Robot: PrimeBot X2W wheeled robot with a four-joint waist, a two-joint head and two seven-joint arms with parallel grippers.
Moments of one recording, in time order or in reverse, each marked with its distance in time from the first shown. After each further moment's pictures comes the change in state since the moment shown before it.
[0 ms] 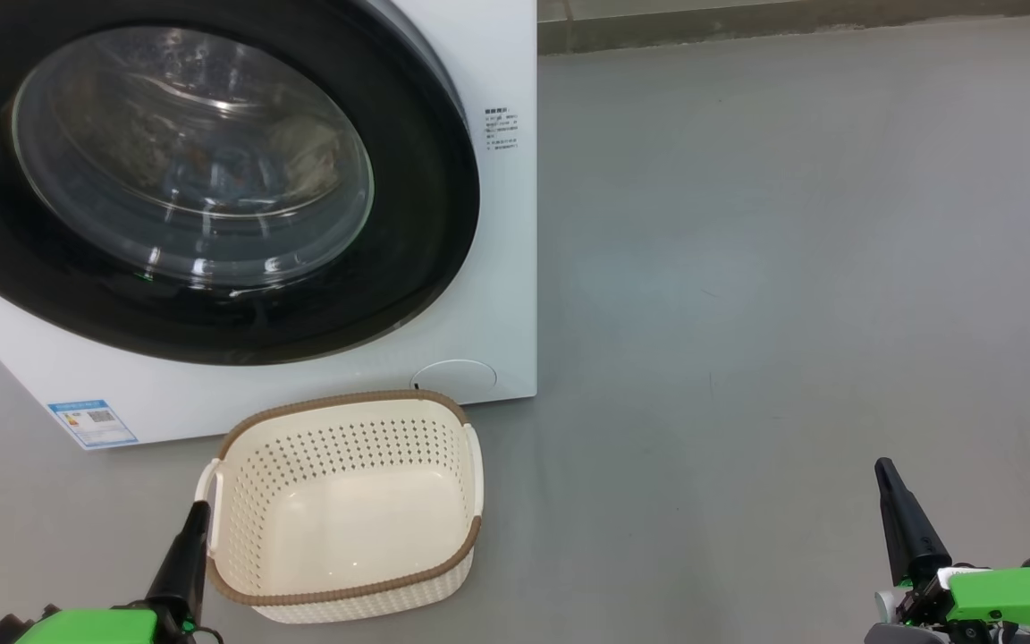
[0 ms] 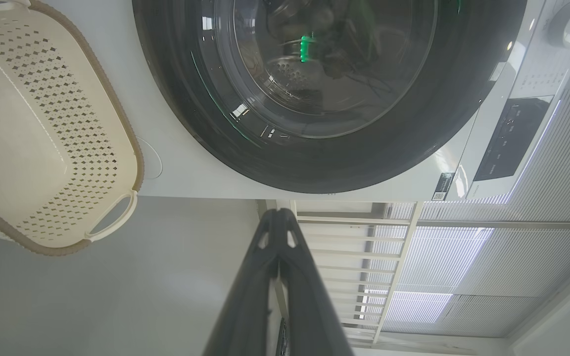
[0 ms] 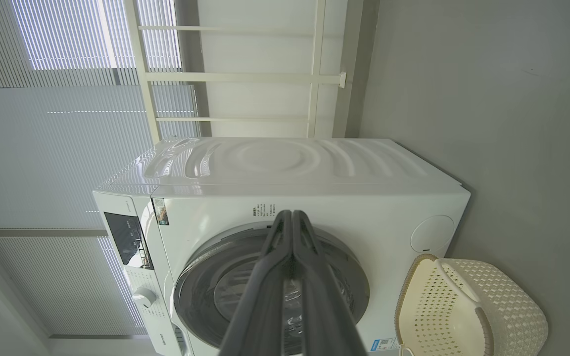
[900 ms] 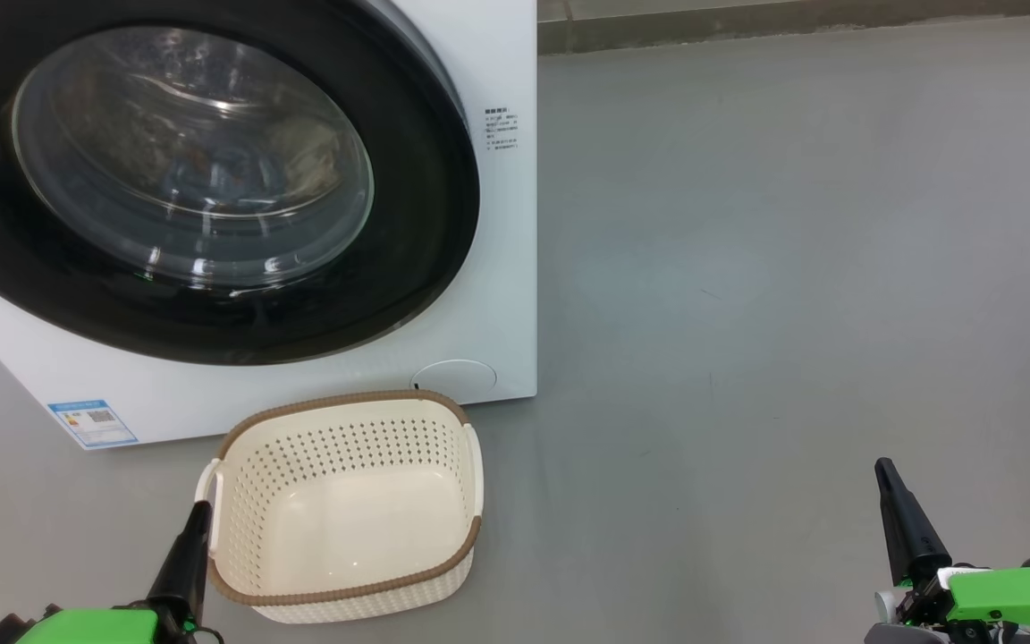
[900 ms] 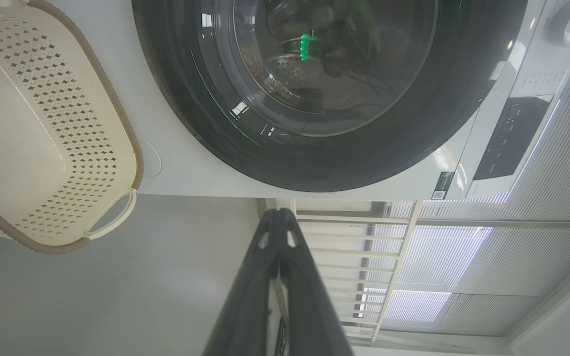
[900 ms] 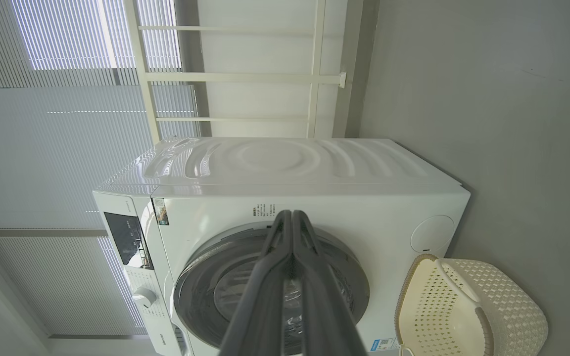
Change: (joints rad) left arm 0.000 -0.002 0.003 0.000 0.000 0.000 0.008; right arm 0.000 0.000 0.000 0.000 0.000 0.000 0.000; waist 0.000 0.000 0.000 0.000
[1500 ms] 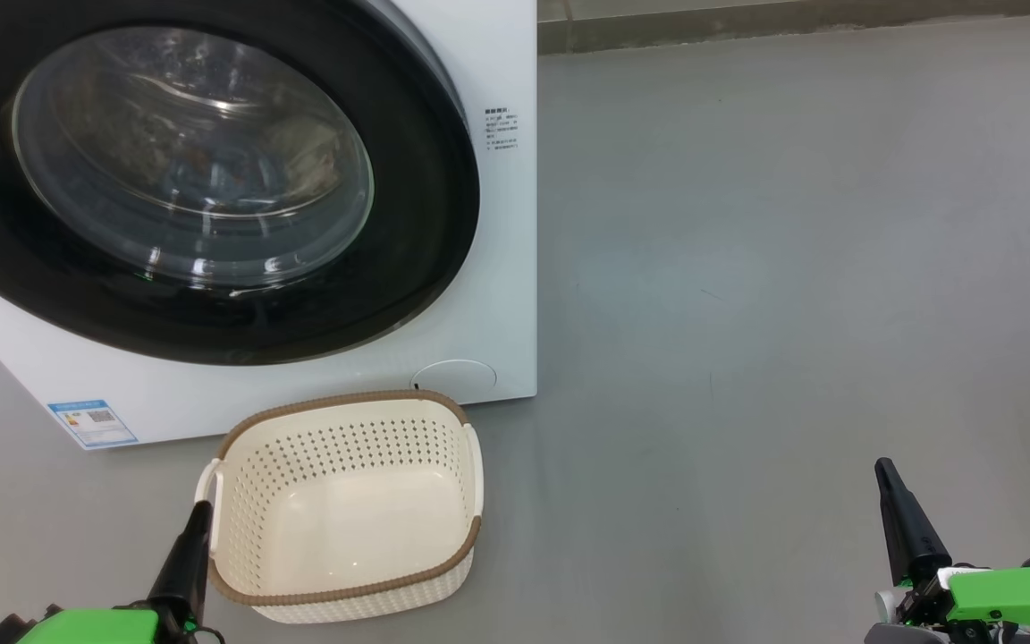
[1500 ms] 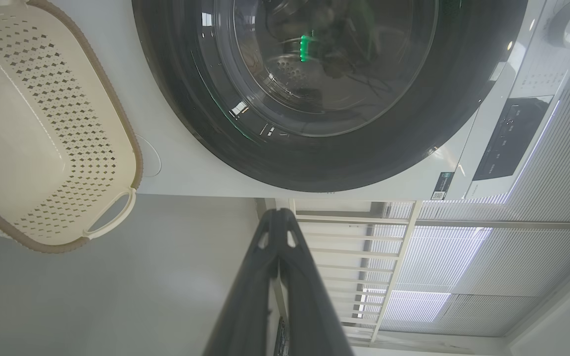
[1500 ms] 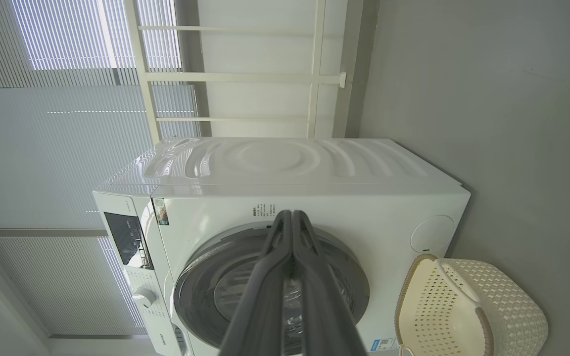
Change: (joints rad) left arm 0.000 -0.003 0.002 0.000 0.000 0.000 0.000; right arm 0.000 0.000 0.000 0.000 0.000 0.000 0.000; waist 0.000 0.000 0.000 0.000
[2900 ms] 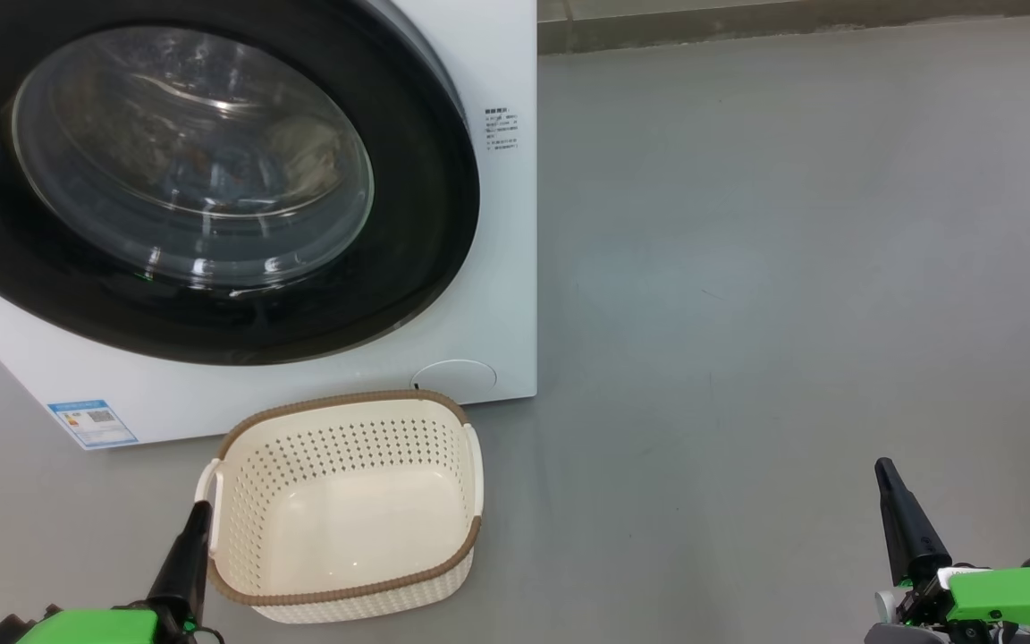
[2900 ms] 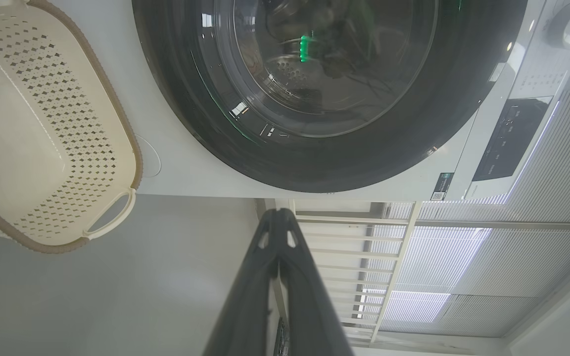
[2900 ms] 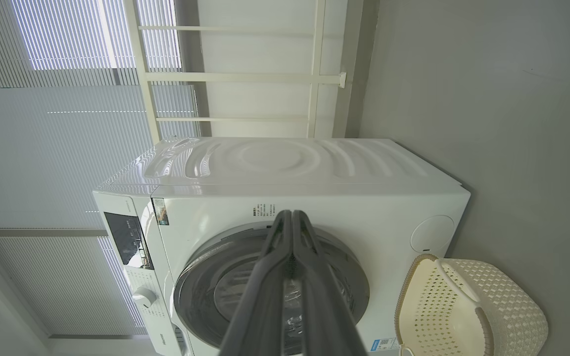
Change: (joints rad) left arm 0.000 -0.001 0.003 0.000 0.000 0.000 0.001; right arm 0.000 0.000 0.000 0.000 0.000 0.000 0.000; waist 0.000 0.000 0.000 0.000
